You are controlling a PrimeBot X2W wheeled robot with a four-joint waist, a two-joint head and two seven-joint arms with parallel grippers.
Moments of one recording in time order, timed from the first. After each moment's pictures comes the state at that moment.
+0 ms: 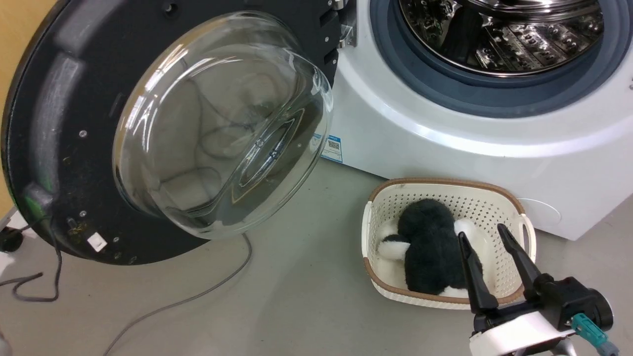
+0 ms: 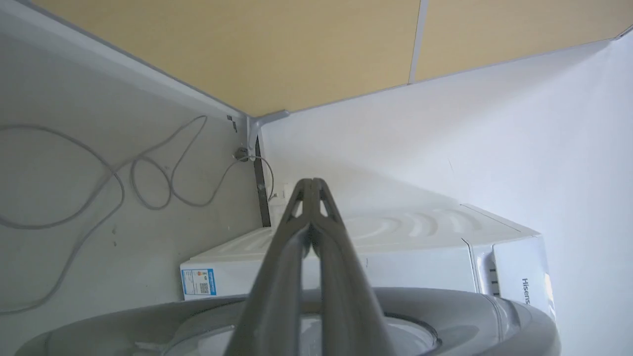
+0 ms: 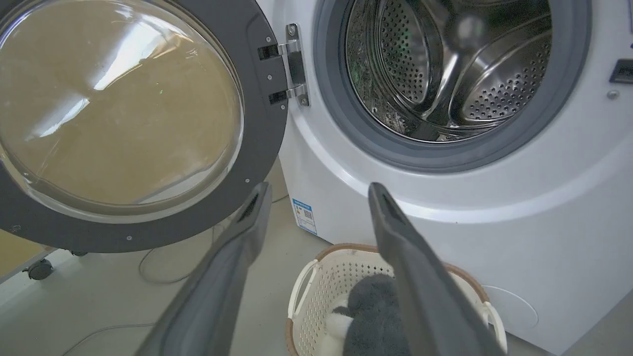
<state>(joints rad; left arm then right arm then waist) -0.71 0.38 0.66 0.72 -1.21 -0.05 0.44 -0.02 -0.06 0.08 0.05 0.09 0.13 -0.23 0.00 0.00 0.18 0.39</state>
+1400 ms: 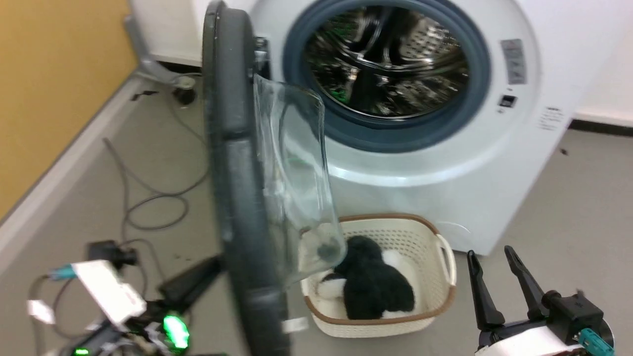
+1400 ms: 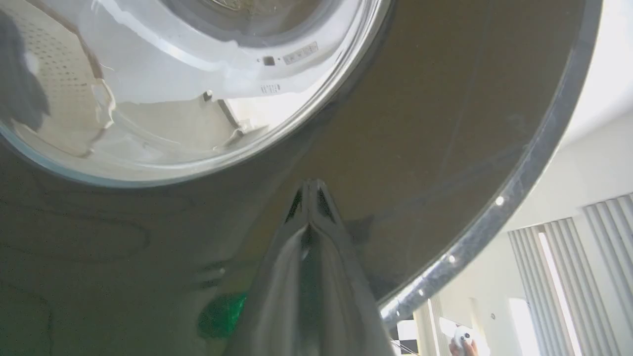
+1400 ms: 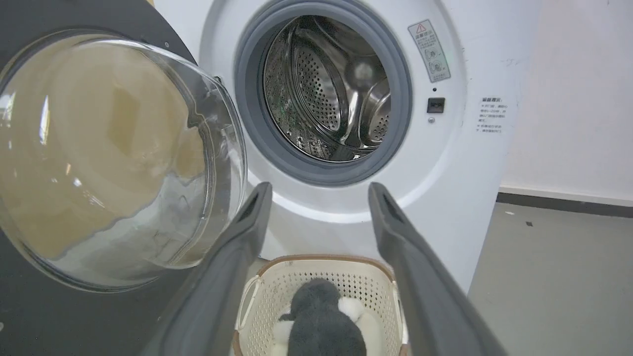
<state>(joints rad) -0.13 0.06 0.29 -0.02 -1.57 0.10 1.06 0.01 -0.05 0.05 0.12 0.16 0.13 -0.26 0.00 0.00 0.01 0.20</state>
